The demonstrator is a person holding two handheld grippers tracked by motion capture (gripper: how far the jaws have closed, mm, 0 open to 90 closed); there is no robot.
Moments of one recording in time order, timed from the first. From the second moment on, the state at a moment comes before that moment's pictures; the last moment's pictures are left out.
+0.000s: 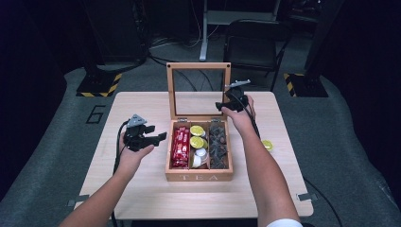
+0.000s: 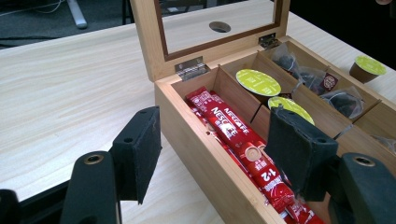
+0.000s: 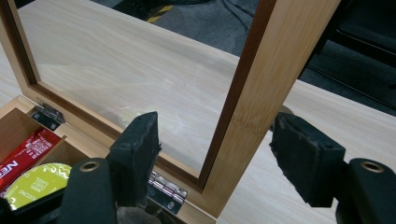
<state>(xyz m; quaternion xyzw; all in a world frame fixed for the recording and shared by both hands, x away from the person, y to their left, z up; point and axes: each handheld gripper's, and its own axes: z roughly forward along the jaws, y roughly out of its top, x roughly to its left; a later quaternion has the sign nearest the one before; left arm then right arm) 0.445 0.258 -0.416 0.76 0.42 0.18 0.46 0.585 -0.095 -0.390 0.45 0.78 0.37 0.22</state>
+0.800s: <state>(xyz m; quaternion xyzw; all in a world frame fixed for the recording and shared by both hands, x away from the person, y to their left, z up) 0.444 0.258 -0.416 0.77 0.42 0.17 0.45 0.591 -0.095 -0.393 0.45 0.78 0.37 0.22</state>
